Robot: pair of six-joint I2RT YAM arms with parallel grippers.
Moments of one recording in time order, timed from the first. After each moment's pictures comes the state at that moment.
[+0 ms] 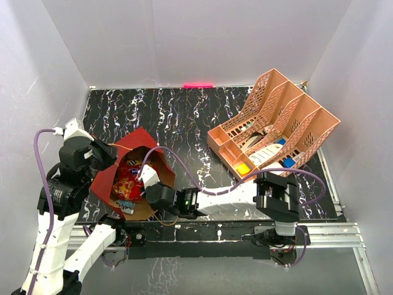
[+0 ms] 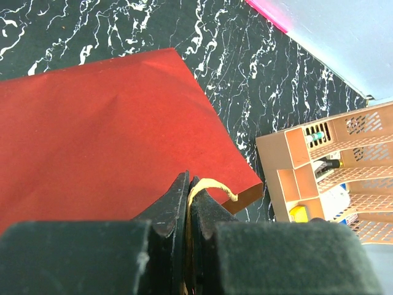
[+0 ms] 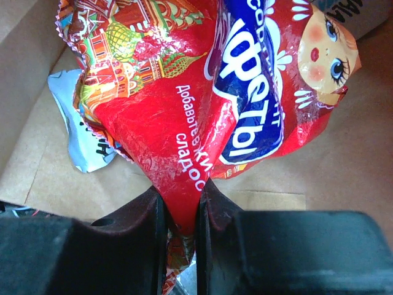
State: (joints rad) left arm -0.26 0.70 1.19 -0.99 -0.23 -0.70; right arm 1.41 1.86 1.22 0.10 0.41 0.34
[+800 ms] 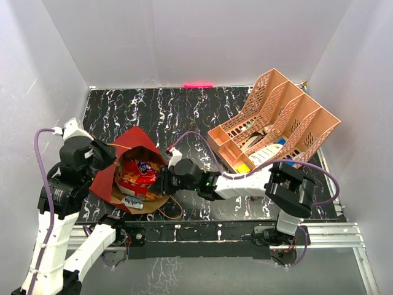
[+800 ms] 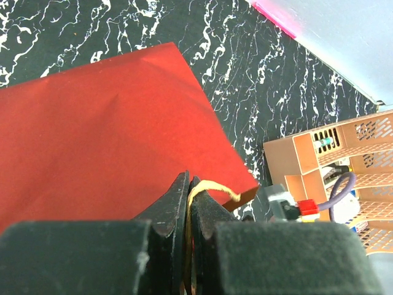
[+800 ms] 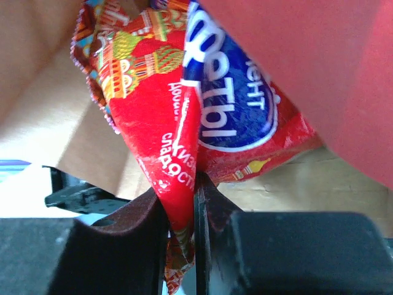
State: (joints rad) left arm -0.26 0.71 1.19 -0.99 -0.26 -0.68; right arm 1.18 1.73 0.97 0.38 -0.07 0.87
